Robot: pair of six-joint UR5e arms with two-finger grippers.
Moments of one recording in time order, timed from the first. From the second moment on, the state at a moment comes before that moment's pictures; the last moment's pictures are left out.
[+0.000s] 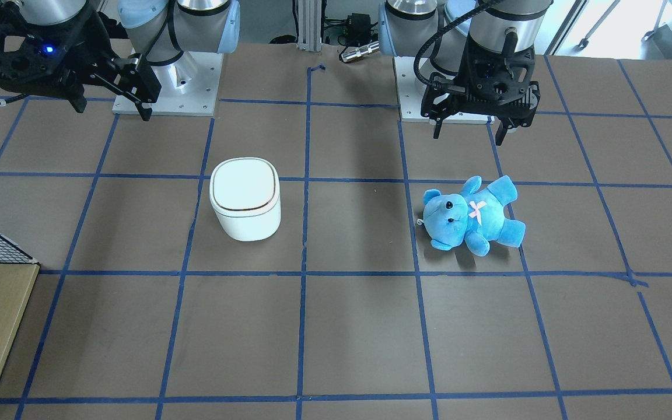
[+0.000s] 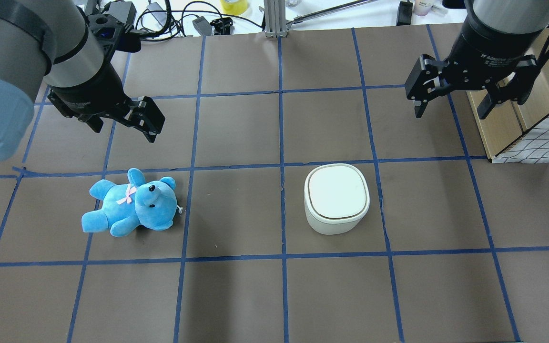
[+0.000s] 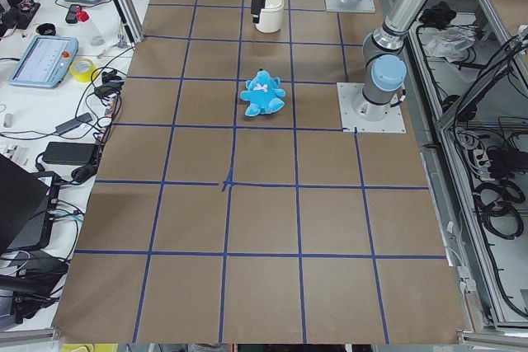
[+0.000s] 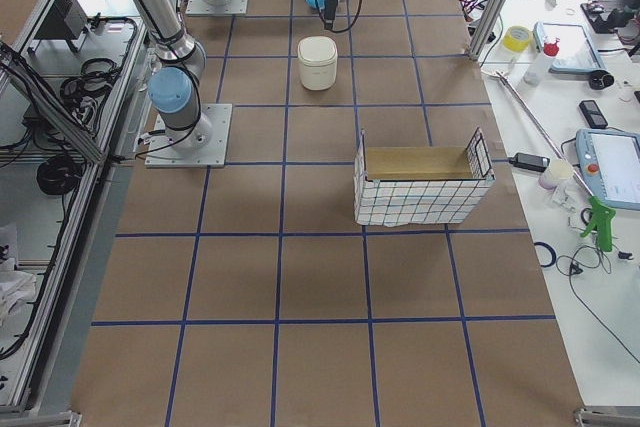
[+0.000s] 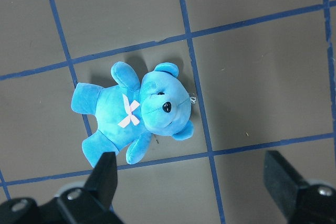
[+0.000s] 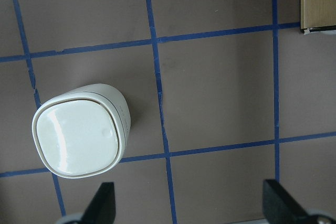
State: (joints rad) left arm -1.62 -1.48 -1.66 -1.51 1.67 0.15; right arm 1.54 -1.63 1.53 -1.42 -1.60 0.07
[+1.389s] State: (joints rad) left arm -1.62 -1.48 -1.66 -1.51 1.67 0.15; right arm 1.54 -1.63 1.53 -1.42 -1.59 0.01
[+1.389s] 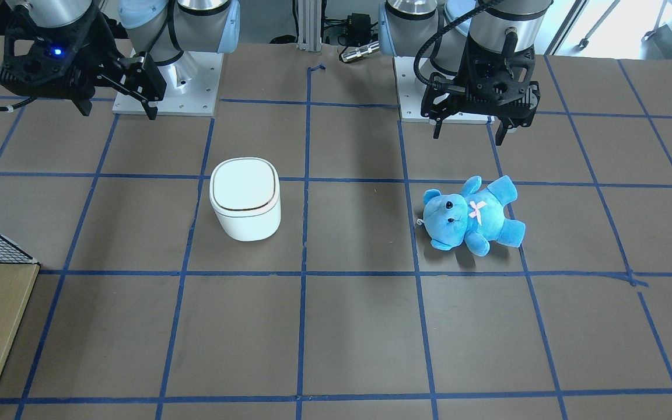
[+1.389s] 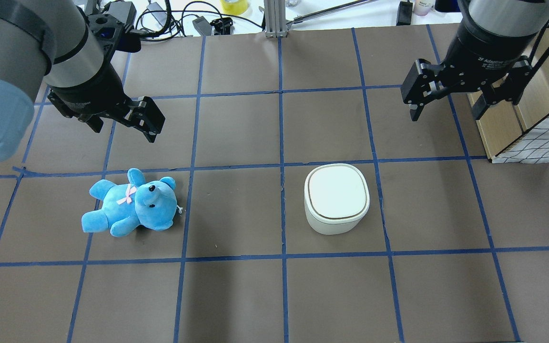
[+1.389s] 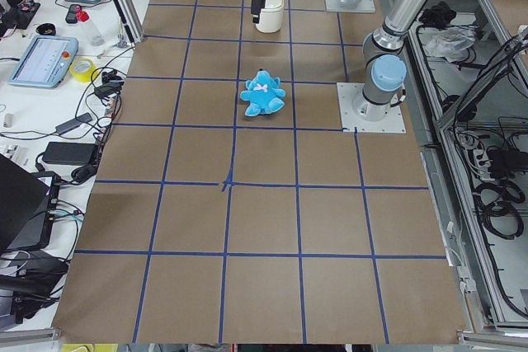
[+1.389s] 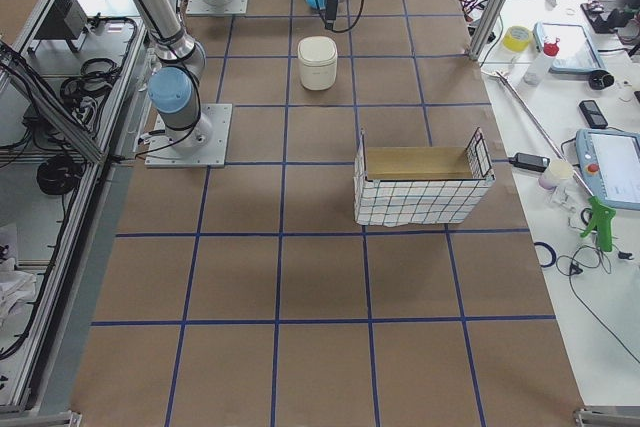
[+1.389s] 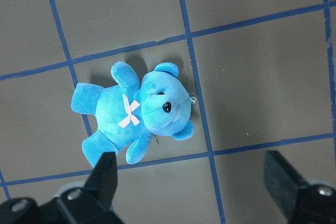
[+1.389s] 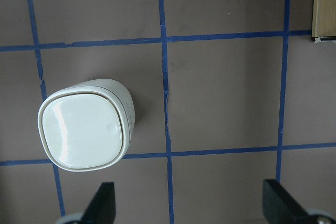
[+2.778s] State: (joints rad) left arm -1.62 -1.48 -1.66 -1.51 1.67 0.15; right arm 1.54 -1.63 1.53 -1.40 -1.56 0.01
